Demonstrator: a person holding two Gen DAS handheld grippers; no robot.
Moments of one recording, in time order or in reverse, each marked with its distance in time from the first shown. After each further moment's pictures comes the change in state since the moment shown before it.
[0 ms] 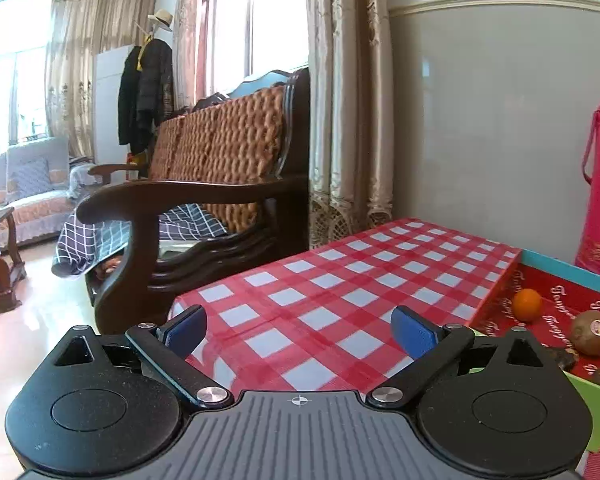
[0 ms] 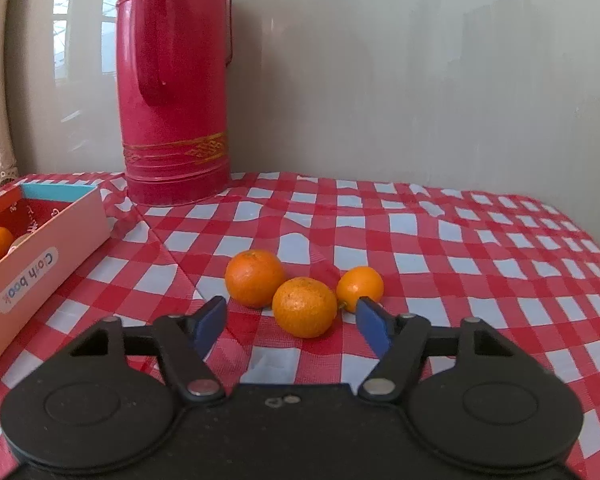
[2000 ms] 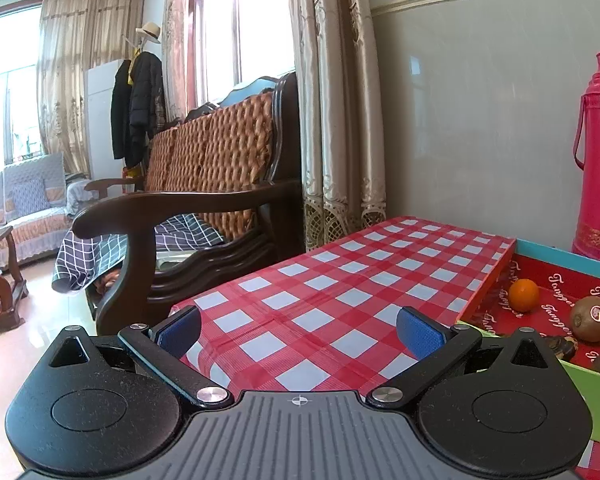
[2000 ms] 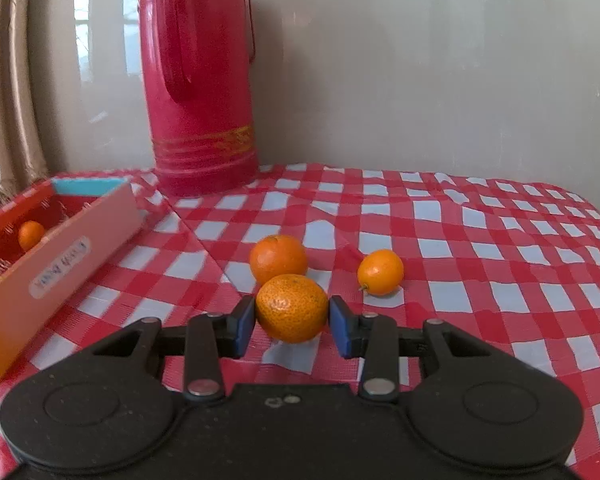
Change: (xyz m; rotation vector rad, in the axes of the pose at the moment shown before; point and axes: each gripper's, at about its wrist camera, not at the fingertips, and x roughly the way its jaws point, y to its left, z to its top) left arm -0.009 -0.012 -0.002 0.054 -0.020 -0.006; right arm -0.016 -0.006 -0.006 0.006 -0.001 0.120
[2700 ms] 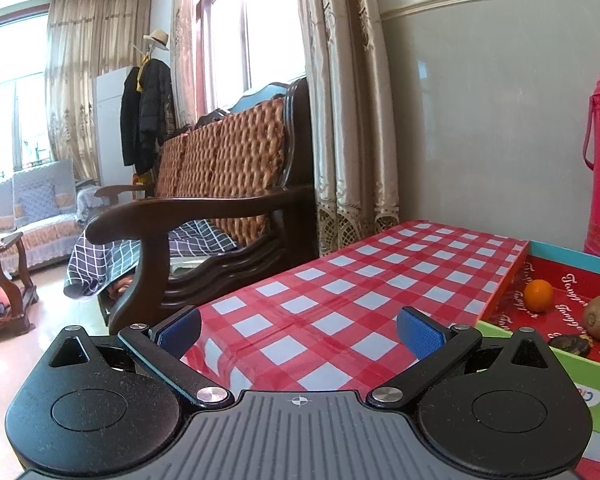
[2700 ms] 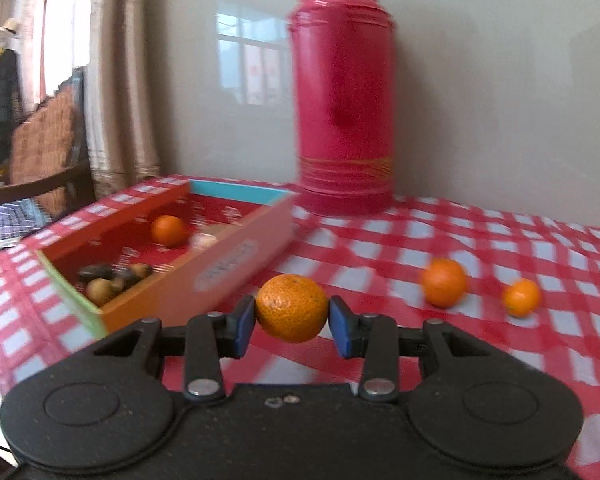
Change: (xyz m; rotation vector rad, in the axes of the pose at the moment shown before) left arm 0.002 0.010 -0.001 0.006 -0.015 0.038; right arm -0.028 0.082 -0.010 -0.137 -0.076 0.269
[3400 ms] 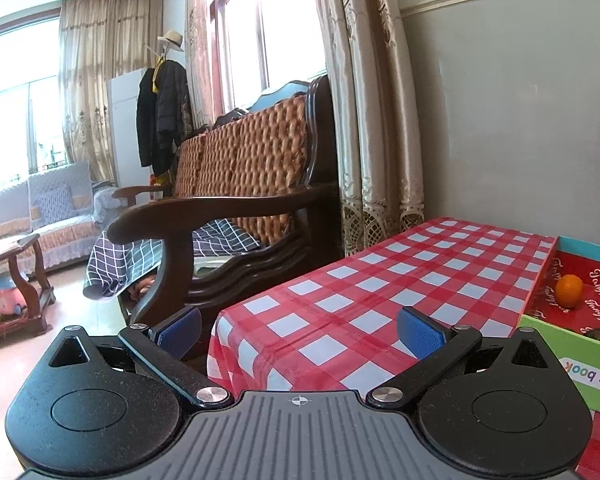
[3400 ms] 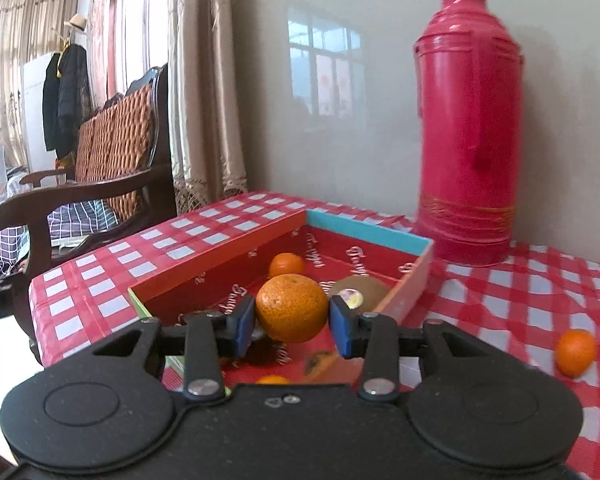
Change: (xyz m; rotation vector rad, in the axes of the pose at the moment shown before) left arm 0.008 0.022 -0.002 0.009 -0.003 0.049; right arm 0.037 0.077 0.038 -0.077 -0.011 0.183
